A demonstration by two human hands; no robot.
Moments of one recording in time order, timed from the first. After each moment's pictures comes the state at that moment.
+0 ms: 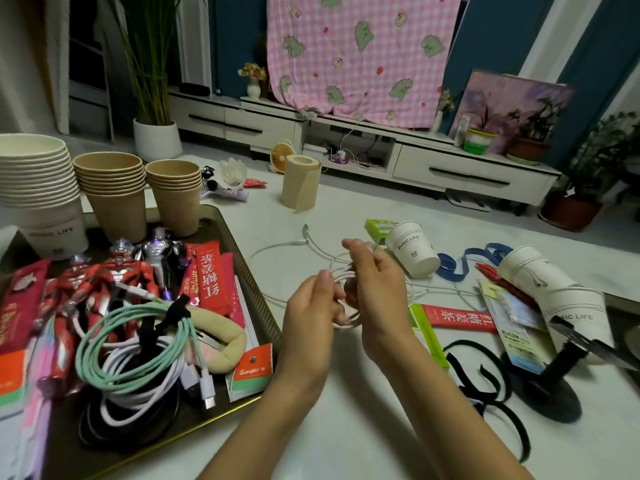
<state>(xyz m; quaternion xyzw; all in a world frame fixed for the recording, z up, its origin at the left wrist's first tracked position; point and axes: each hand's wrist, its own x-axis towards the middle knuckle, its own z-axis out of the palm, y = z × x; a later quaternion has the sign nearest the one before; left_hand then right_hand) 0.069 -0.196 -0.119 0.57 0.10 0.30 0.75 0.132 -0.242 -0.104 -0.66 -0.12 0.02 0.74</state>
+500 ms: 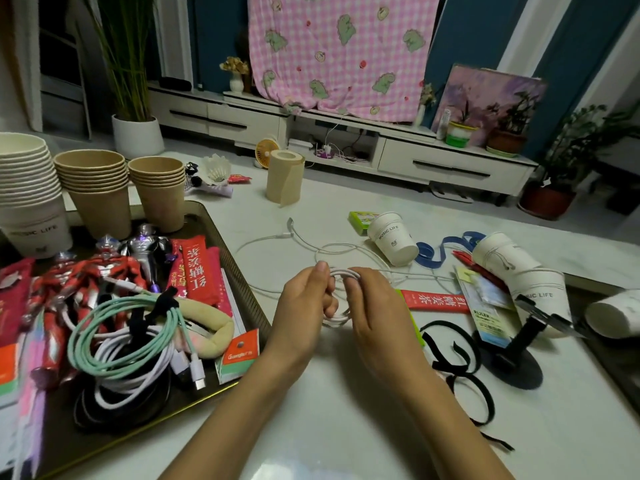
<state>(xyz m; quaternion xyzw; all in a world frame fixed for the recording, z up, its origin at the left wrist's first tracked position) 0.071 -0.193 -0.118 0.60 0.06 0.24 0.76 0.111 -0.293 -0.125 -0.84 -0.34 -0.15 0.39</state>
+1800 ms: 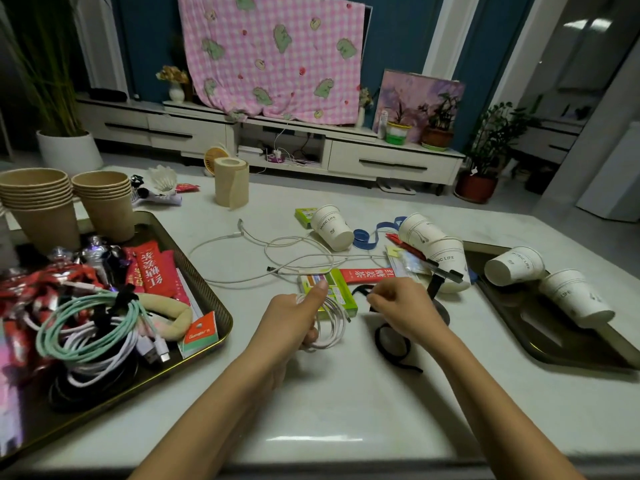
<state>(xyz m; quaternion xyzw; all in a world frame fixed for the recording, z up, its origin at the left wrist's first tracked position) 0.022 -0.245 -0.101 0.68 0.12 0.04 0.73 0.114 -0.407 -0.109 -0.95 -0.14 -0.06 0.27</state>
